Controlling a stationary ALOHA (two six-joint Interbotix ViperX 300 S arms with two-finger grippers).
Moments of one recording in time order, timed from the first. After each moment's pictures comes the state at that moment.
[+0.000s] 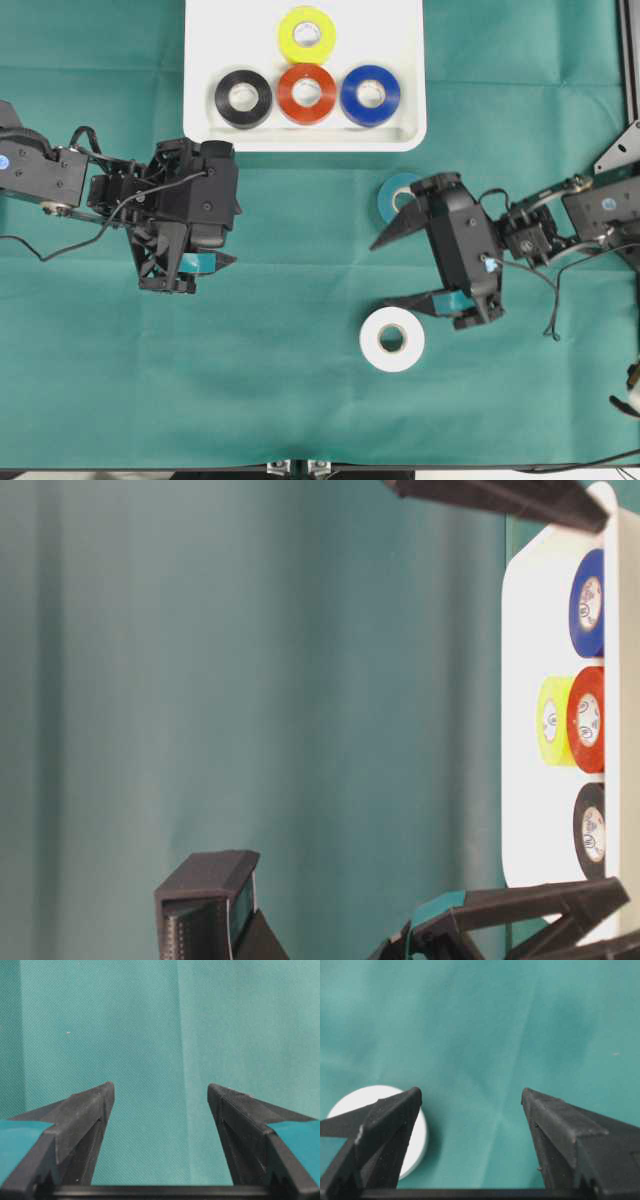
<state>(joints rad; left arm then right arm) -0.13 -0.09 0.72 -0.02 0.23 -0.06 0.25 -0.20 0.90 -0.42 -0.09 0.56</state>
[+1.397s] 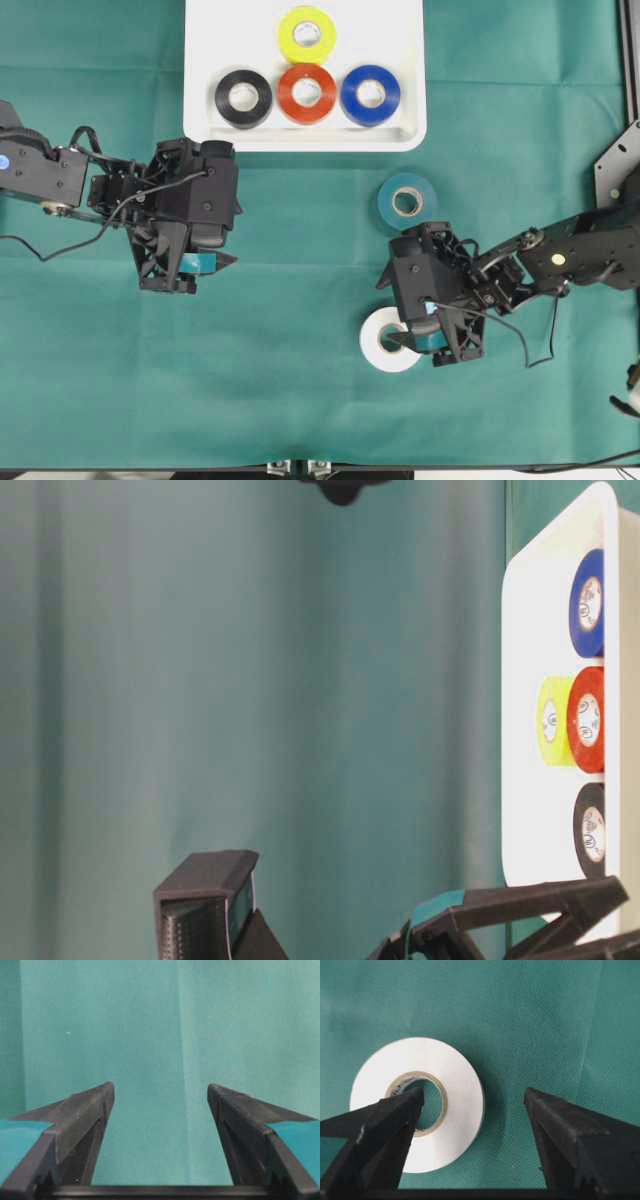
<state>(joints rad) -0.13 -0.09 0.72 -0.02 0.23 -0.06 0.36 0.03 0.82 -0.42 0.01 0.78</state>
